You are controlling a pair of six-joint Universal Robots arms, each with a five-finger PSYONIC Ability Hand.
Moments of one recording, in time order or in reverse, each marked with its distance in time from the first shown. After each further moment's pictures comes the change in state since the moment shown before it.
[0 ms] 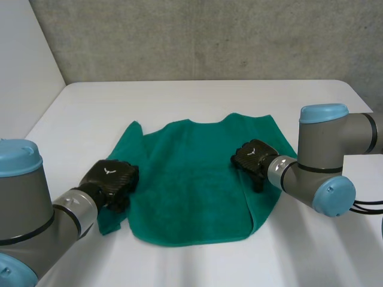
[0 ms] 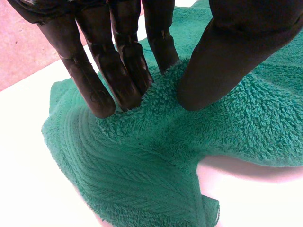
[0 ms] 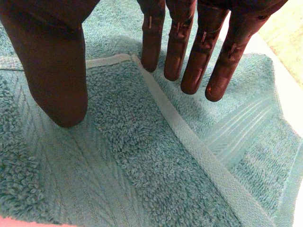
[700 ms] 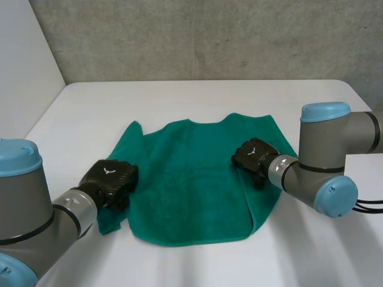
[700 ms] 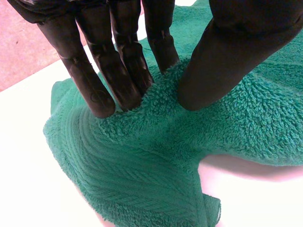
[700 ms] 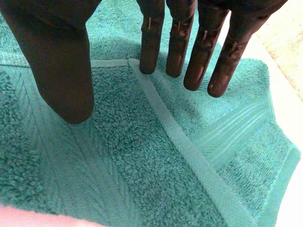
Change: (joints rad) left arm 0.001 0.000 0.000 0.000 -0.002 0.005; right arm 0.003 -0.024 0.017 0.002 0.006 -0.035; left_hand 0.000 0.000 0.000 0.000 0.000; right_hand -0.021 -0.057 -0.065 -0.063 -0.026
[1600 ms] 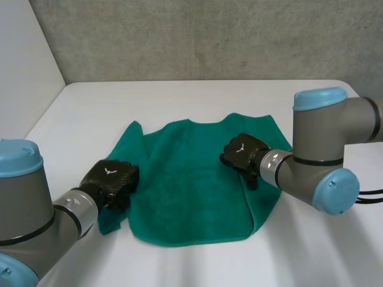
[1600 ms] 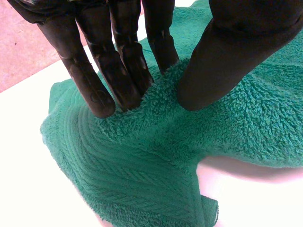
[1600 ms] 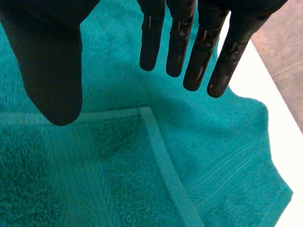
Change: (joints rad) left arm -0.006 0.000 0.000 0.001 0.000 0.001; right arm 0.065 -0.056 -0.043 0.106 -0.003 -0.065; left_hand 0.000 0.000 0.000 0.000 0.000; right_hand -0.030 0.000 0.007 0.005 -0.025
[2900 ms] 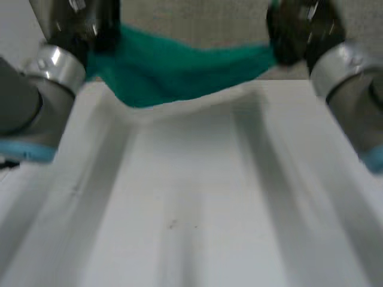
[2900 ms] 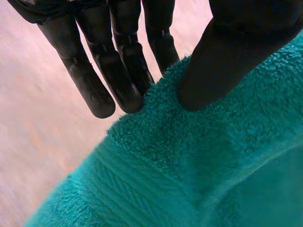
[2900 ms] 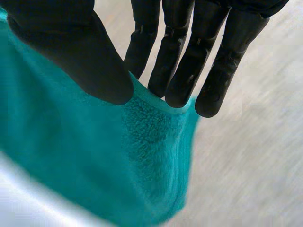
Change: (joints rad) left arm -0.001 -0.038 0.568 0.345 -0.025 -0.119; right arm -0.044 -0.463 0.057 -0.364 0.177 0.537; left_hand 0.000 -0.001 -0.001 -0.001 0.000; right_hand 0.518 0.627 0.634 0.646 0.638
